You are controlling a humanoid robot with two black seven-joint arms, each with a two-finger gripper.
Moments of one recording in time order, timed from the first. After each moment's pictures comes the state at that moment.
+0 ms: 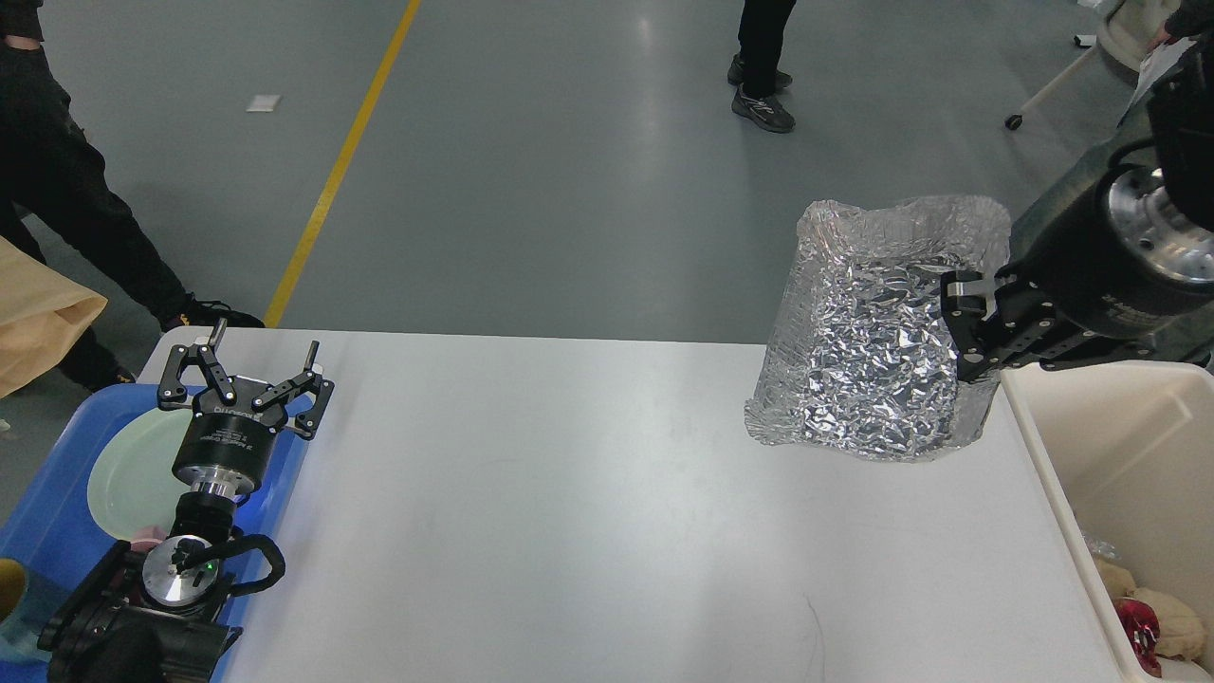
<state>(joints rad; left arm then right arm) -0.39 0.10 -1.55 -0.56 0.12 -0.69 -0.08 2.63 -0.40 -1.40 1.74 0.14 0.66 -0.23</state>
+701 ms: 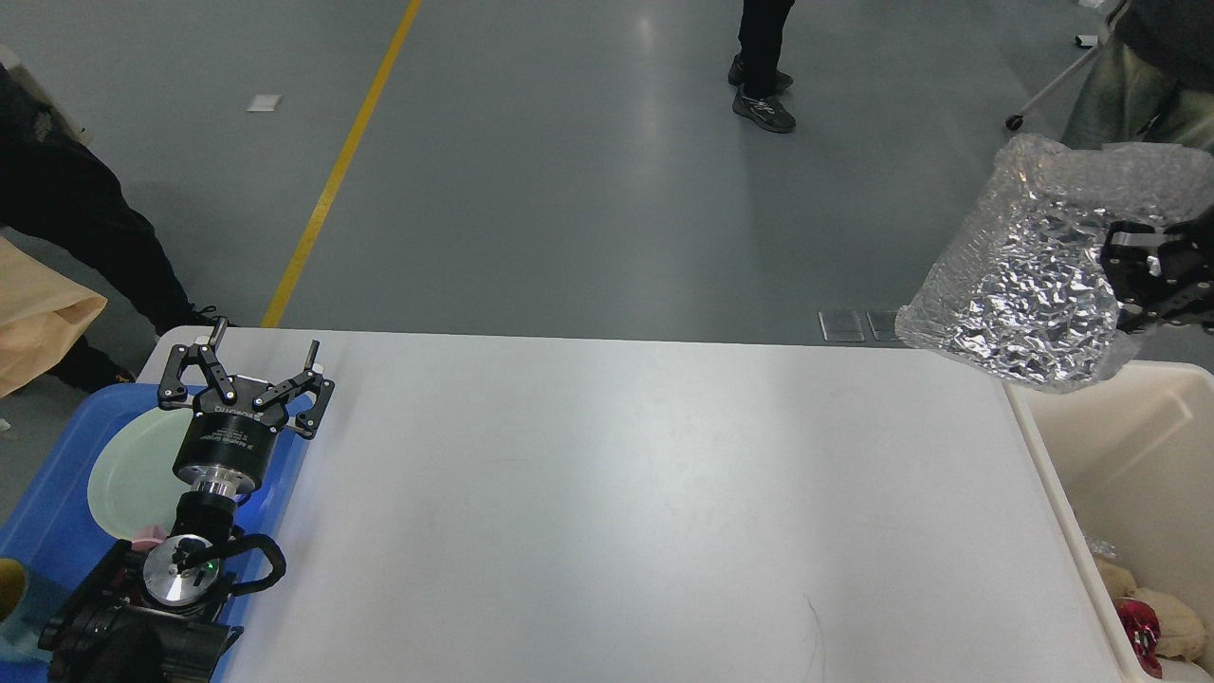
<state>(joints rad) -0.39 0.10 -1.55 -0.56 0.12 -0.69 -0.08 2.59 -0.48 -1.67 1.68 0.15 0.45 -0.22</state>
